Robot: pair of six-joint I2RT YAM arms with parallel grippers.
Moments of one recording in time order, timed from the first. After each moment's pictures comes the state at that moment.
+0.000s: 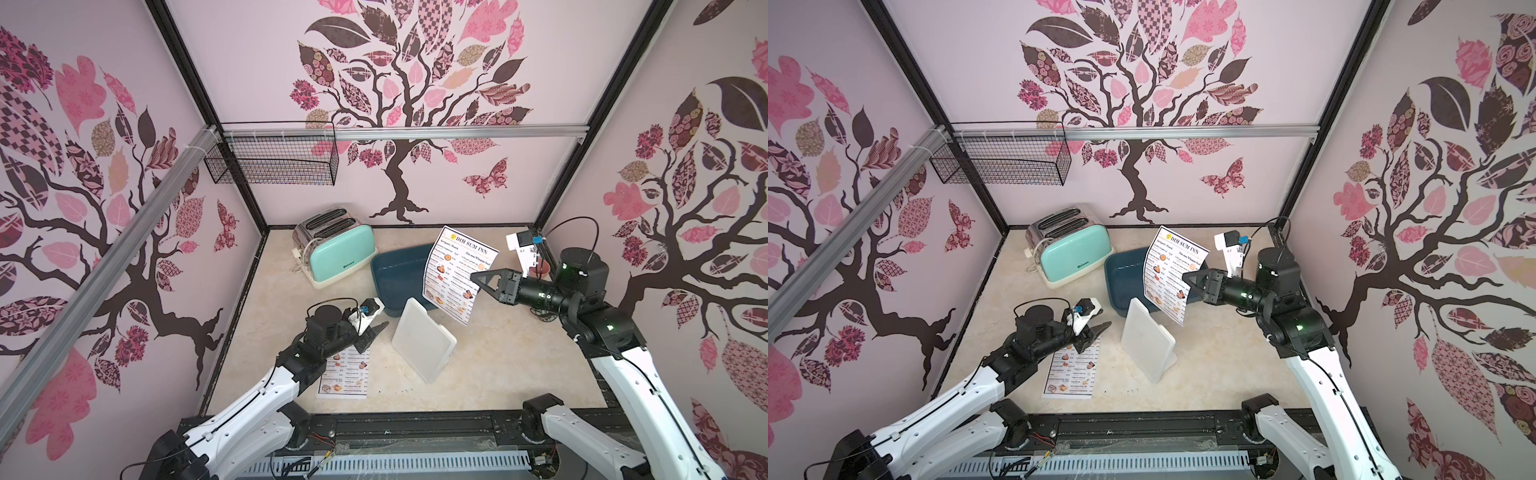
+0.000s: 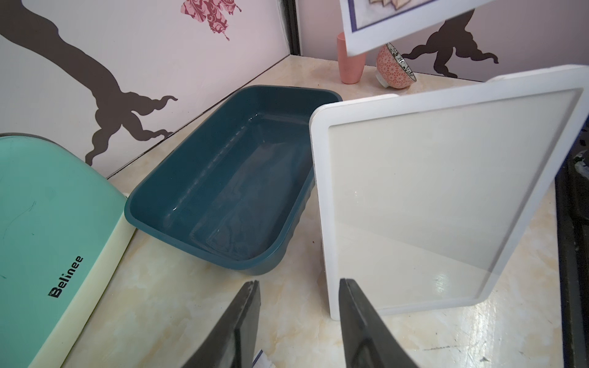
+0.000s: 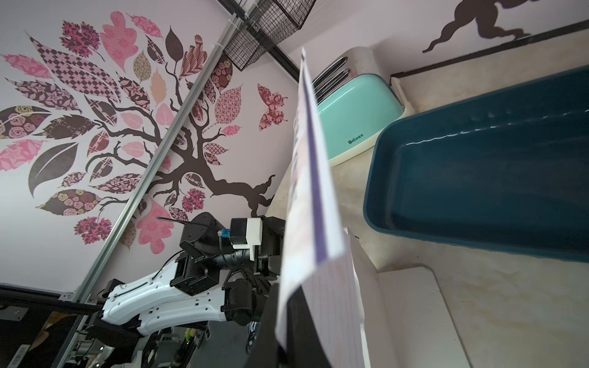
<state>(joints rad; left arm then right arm) -0.61 0.88 0.46 0.05 0.27 0.26 0.27 0.89 1.16 -0.57 -0.74 0.63</state>
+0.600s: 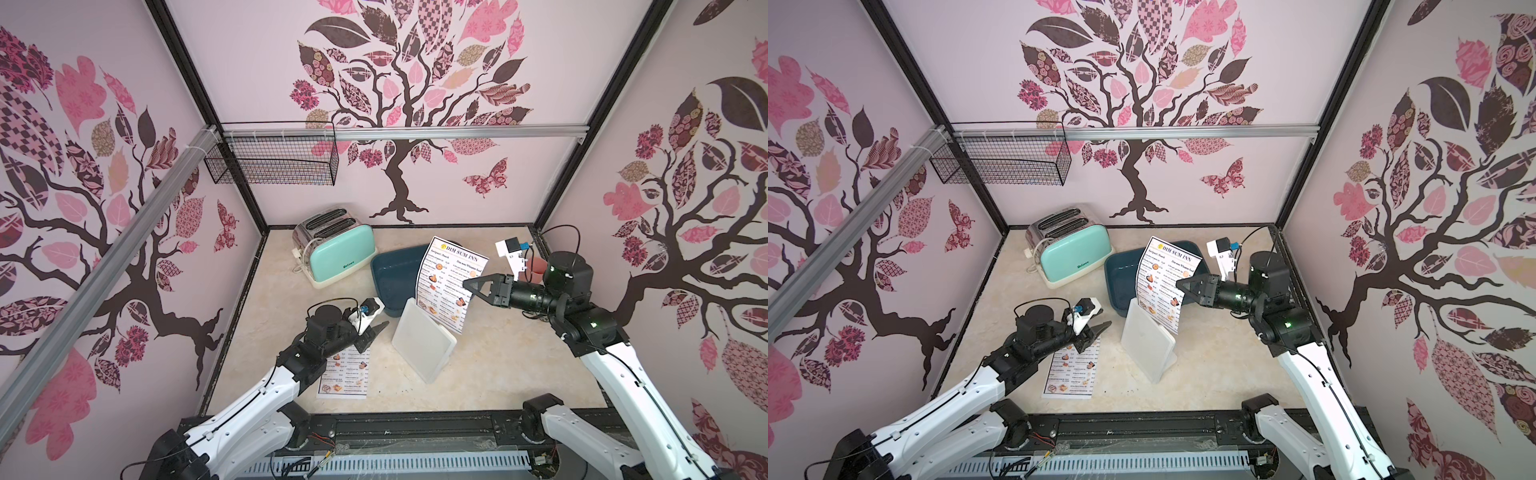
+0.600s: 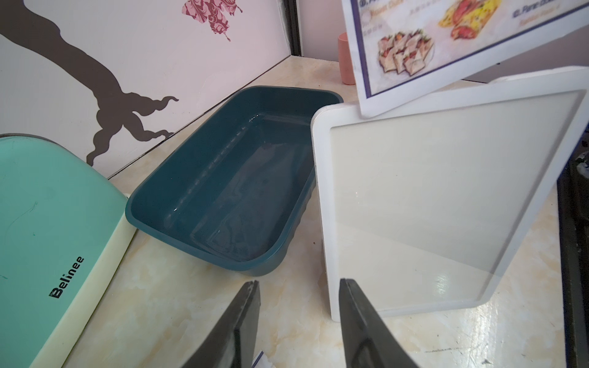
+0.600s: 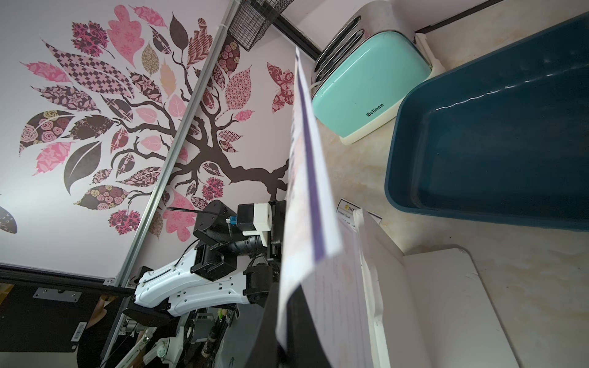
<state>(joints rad) -0.61 0.88 0.46 0.06 0.27 0.26 0.27 0.89 1.06 -0.48 -0.82 0.71</state>
